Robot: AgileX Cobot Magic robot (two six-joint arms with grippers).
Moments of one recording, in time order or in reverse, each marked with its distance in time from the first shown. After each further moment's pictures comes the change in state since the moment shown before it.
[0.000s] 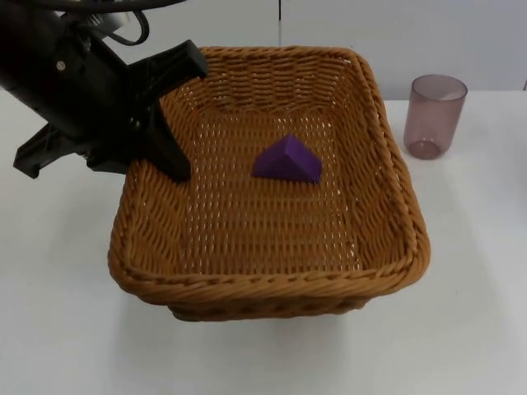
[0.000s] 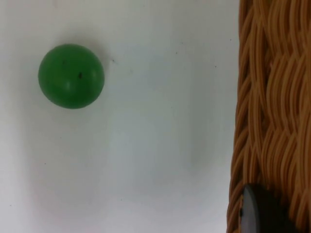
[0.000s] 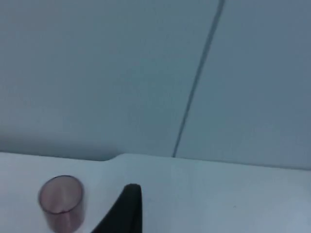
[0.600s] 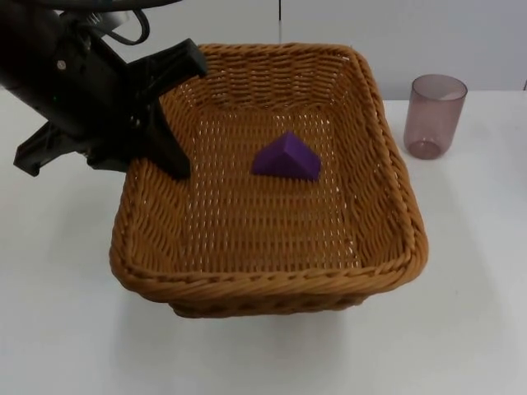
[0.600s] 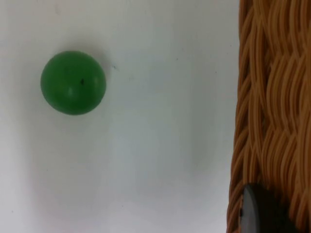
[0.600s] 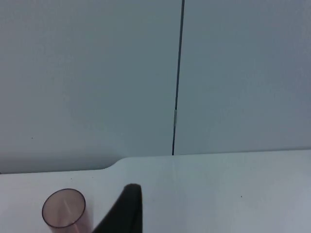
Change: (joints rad) right arm -0.069 0.000 0.000 0.094 0.002 0.026; left arm 0.000 0.000 0.000 0.000 -0.021 0.003
